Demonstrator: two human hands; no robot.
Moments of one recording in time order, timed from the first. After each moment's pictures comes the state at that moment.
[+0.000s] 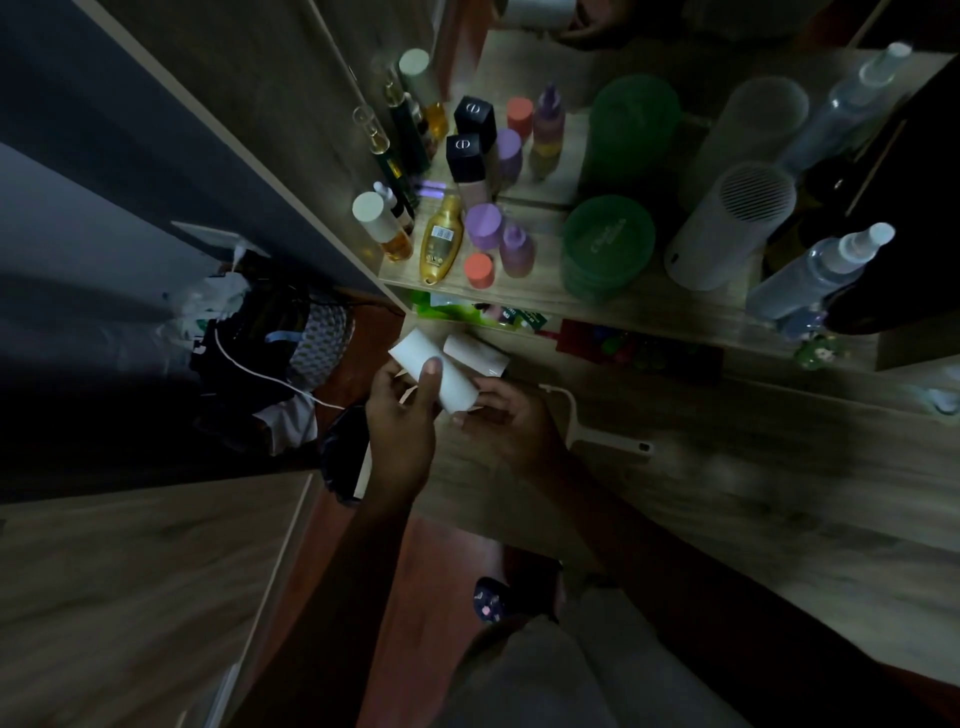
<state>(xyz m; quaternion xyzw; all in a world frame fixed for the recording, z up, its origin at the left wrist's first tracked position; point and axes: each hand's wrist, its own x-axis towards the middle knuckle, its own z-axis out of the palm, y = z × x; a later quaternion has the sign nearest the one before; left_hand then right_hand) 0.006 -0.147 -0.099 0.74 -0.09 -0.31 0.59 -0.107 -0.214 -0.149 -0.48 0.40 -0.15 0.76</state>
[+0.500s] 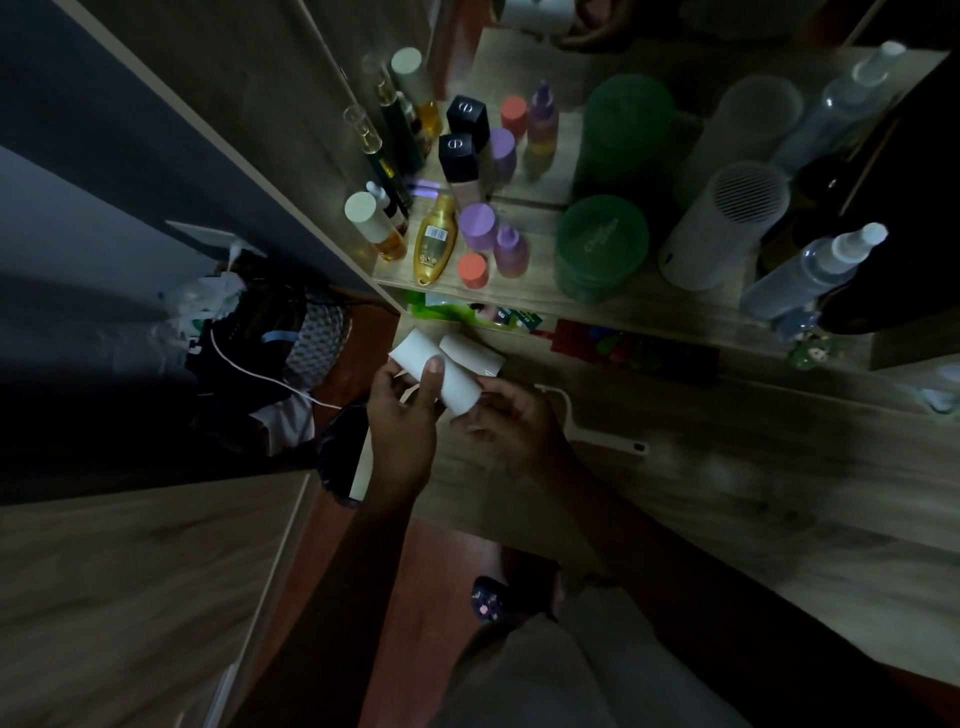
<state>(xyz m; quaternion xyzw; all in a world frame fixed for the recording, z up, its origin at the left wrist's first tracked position) -0.003 -0.156 -0.094 0.74 -0.07 -0.31 0.59 -0.115 -0.221 -0.142 -0.45 0.42 -0.14 0.78</state>
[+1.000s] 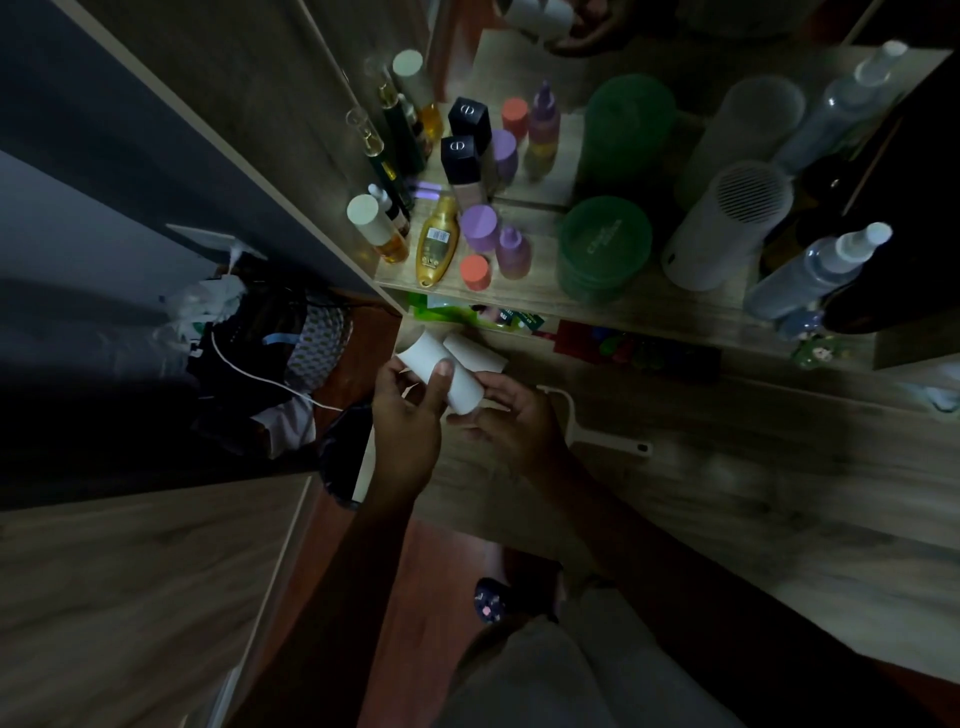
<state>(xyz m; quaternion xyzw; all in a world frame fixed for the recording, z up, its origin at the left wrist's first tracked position) 0.000 -0.157 -0.087 0.75 -0.11 -0.32 0.57 -0.107 -0.217 -0.137 -0.43 0.43 -0.18 0.77</state>
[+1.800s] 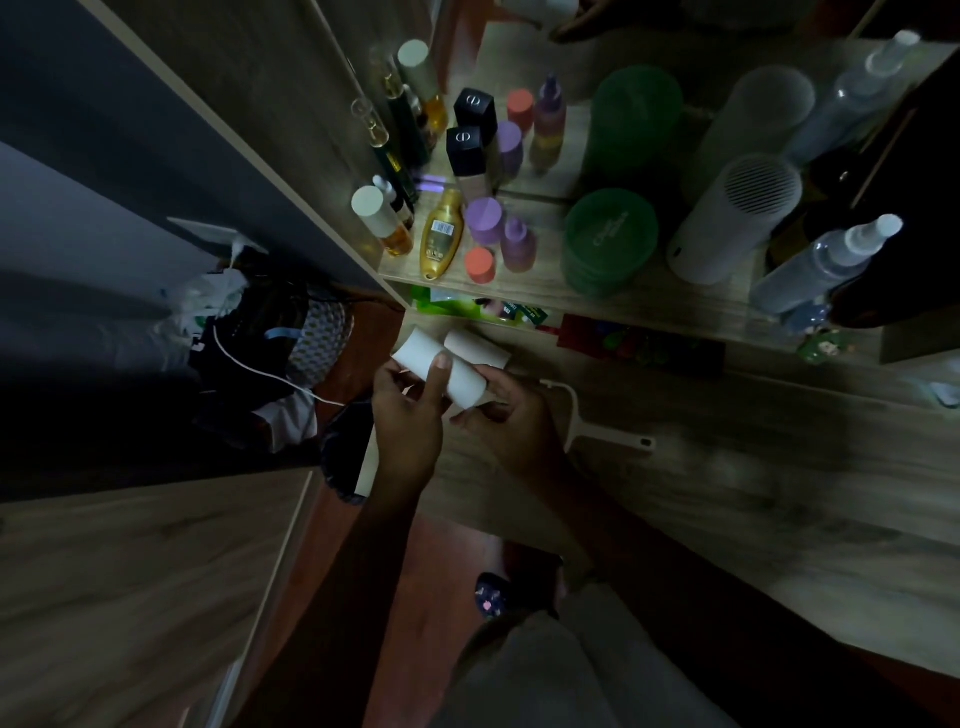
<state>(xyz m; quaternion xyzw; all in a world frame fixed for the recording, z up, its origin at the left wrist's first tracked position) 0.001 -0.155 -0.096 0.75 -0.06 -0.30 0.58 -0.105 -0.206 -0.137 -0.58 0.43 -0.21 0.66</state>
